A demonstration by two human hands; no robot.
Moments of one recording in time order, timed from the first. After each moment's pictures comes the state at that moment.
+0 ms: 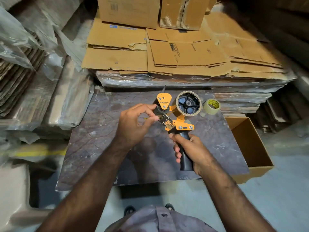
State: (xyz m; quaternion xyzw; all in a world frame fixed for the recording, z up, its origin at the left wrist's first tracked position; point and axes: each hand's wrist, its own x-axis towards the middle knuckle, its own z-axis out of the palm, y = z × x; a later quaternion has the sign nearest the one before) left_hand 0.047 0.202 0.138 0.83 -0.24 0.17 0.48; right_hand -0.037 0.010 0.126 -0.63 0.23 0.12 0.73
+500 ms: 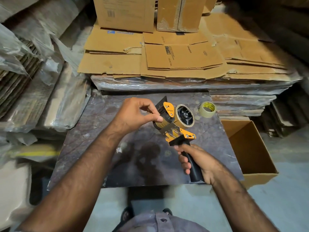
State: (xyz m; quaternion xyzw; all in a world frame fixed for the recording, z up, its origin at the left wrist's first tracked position) left_hand 0.066 0.133 0.179 0.84 -0.23 -0.02 0.50; right_hand -0.054 -0.082 0.130 -0.54 0.21 0.26 0.77
